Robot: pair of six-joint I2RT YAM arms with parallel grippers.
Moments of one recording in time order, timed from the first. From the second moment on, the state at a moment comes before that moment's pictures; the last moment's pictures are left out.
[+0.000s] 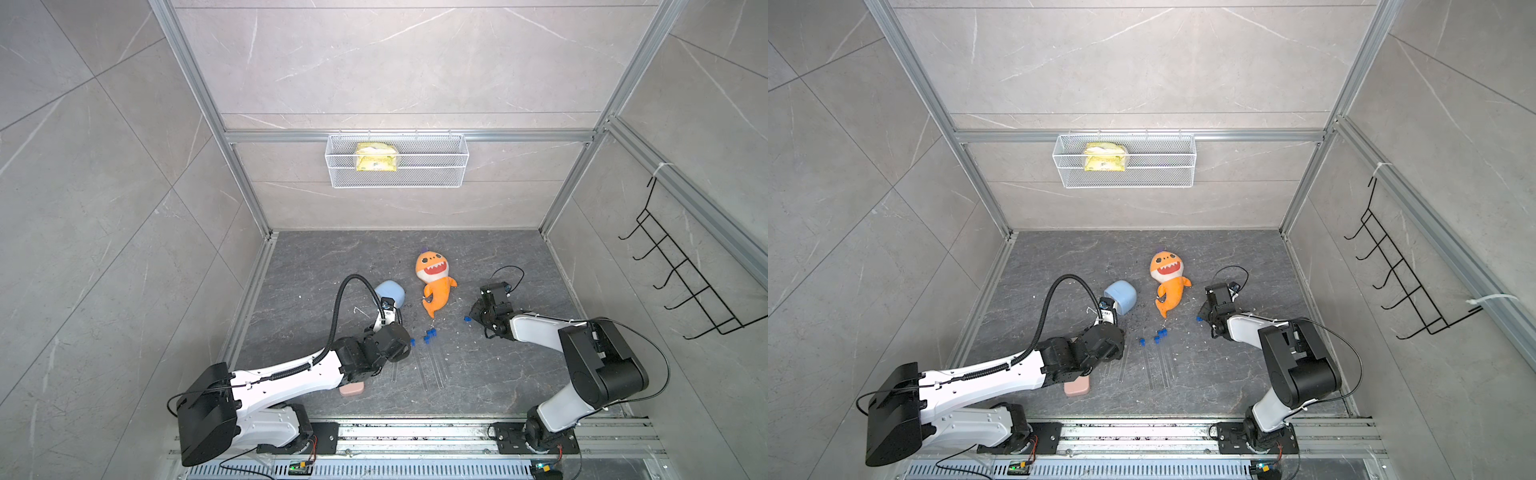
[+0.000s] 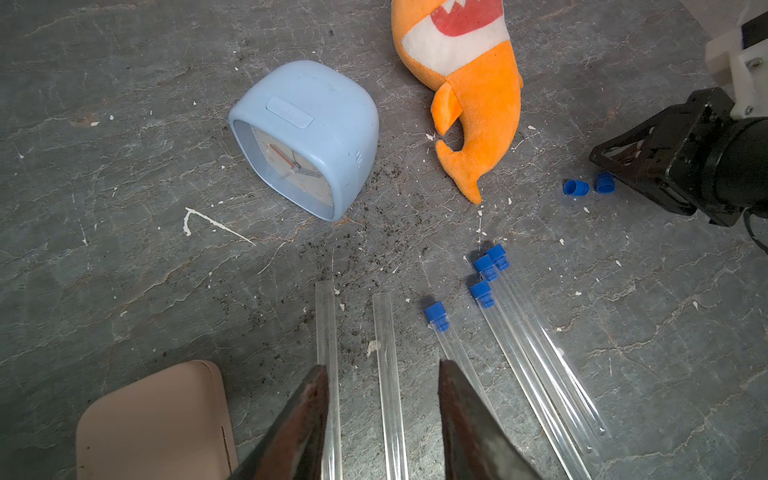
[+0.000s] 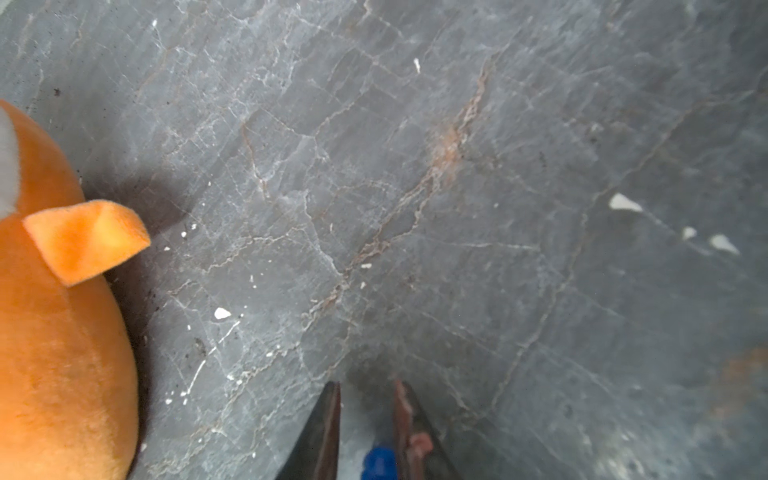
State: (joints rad) left arm -1.10 1.24 0.78 -0.38 -0.52 -0.67; right arm 0.27 1.62 0.68 0.02 0.18 0.78
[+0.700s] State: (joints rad) left arm -1.16 1.46 1.00 -0.54 -0.57 -0.78; right arm 0.27 1.19 0.74 -0.19 0.13 0.66
